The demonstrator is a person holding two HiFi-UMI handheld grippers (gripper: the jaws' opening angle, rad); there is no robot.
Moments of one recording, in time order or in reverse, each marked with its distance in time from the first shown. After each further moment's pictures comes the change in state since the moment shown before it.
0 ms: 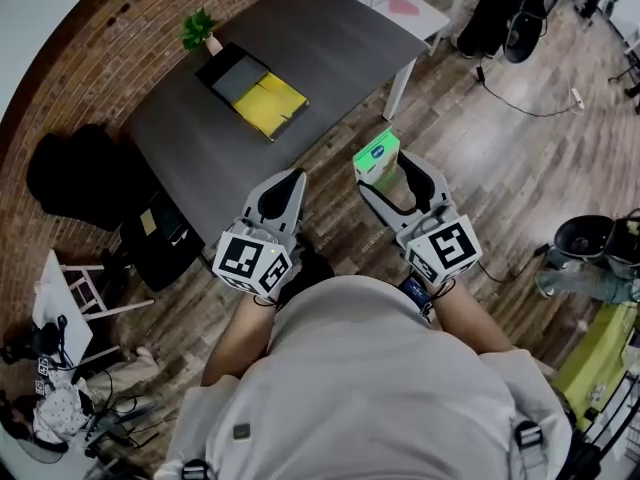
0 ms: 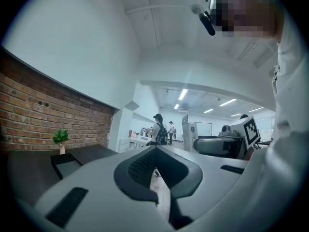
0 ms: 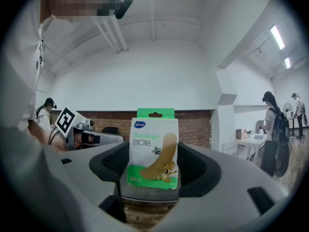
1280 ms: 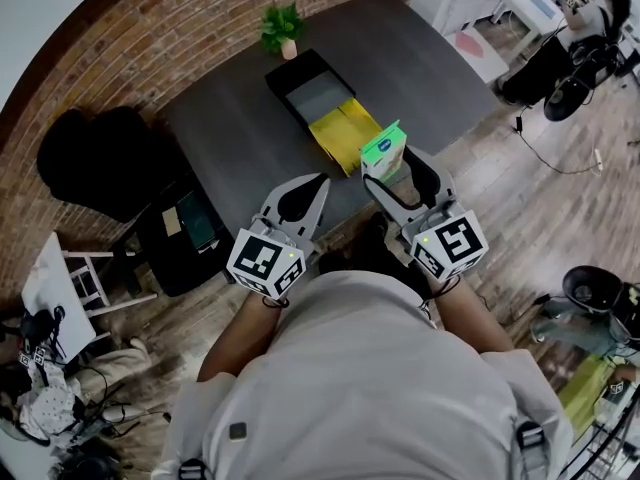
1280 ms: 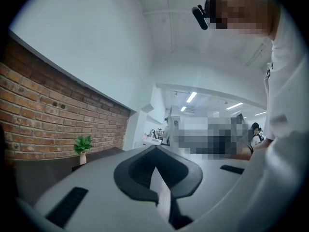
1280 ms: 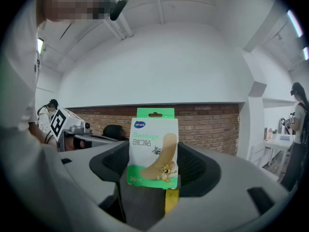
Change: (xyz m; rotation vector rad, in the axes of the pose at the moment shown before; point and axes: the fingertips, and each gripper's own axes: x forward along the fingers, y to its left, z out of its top) left arm -0.037 0.267 0.022 -0.034 -0.015 0.046; right arm 0.307 0.075 0.007 -0.021 0.044 0.148
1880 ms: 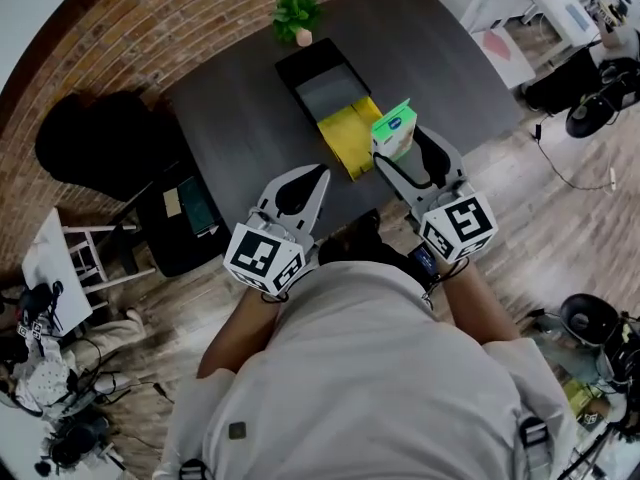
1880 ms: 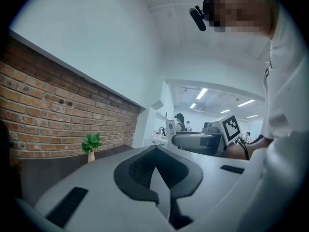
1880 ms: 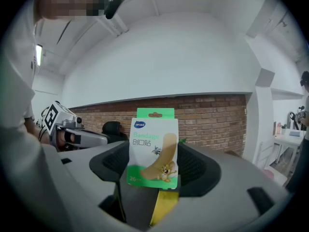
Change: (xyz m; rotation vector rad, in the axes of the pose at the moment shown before) left arm 0.052 0.054 -0.007 -0.031 0.037 0.121; right arm 0.071 -0.080 -0.024 0.030 0.059 0.086
